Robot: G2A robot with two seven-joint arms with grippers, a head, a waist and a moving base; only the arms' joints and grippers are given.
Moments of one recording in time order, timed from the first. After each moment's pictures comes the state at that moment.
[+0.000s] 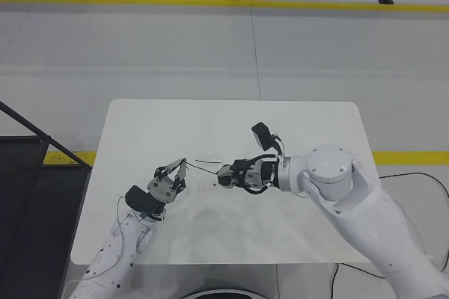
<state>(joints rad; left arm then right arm) 1.32 -1.20 -1.24 -1.39 1.58 -0.12 1.00 -0.71 -1.08 0.86 -1.74 0.50 0.69 0.74</state>
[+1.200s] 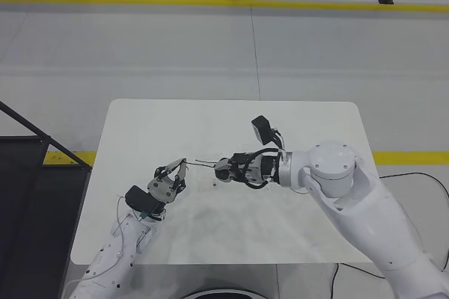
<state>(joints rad) 1.32 -1.20 -1.24 -1.39 1.58 -0.12 1.00 -0.70 -1.09 0.89 -1.74 0.54 0.67 0.73</state>
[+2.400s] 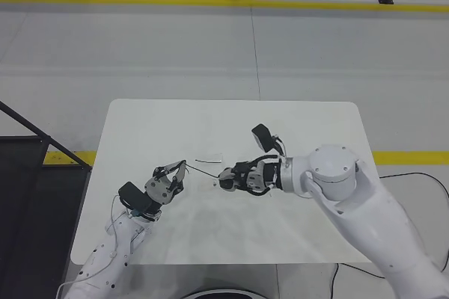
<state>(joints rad) 1.33 -1.19 -1.28 -1.43 1.57 -0.28 0.98 -0.72 -1.08 0.89 -1.75 0.47 0.74 0.80</state>
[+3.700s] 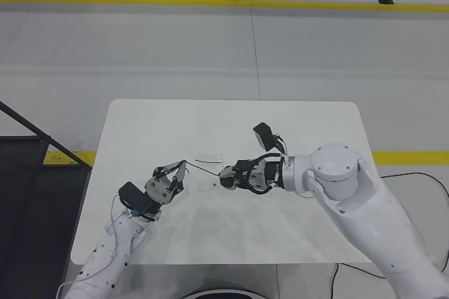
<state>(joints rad) 1.33 -1.19 -1.28 -1.43 1.57 -0.28 0.98 -0.73 -1.08 0.90 -1.75 0.48 0.73 0.80</state>
